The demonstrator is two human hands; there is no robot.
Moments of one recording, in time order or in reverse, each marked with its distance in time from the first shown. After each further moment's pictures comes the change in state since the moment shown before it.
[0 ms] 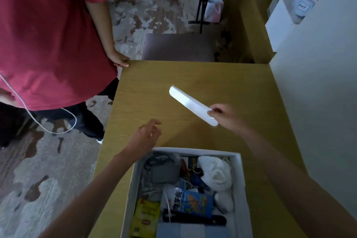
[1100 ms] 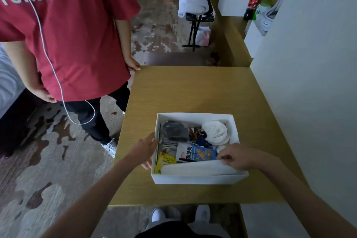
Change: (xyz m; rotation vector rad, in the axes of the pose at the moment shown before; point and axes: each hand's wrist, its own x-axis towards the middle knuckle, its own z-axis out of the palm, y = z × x) left_hand -0.162 -0.044 -0.007 0.950 -0.317 0.142; right_hand -0.252 0.030 0.045 -0.801 -0.483 -0.200
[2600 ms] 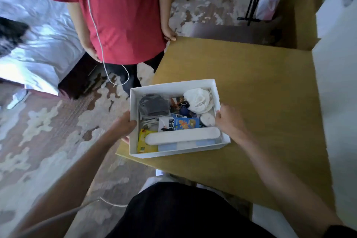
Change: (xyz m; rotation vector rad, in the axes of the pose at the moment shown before) left_hand -0.084 0.011 -0.014 -1.046 0.184 -0.774; right_hand 0.088 -0.002 -0.011 0.145 0.528 0.102
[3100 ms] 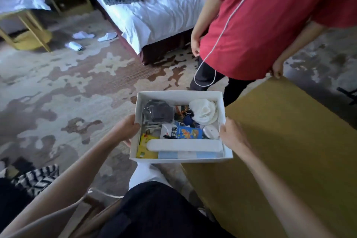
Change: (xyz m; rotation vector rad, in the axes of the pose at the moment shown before) left_hand -0.055 -0.201 -0.071 -0.377 0.265 -0.287; right_hand 0.044 -0.229 0.080 -0.103 -0.264 -0.431
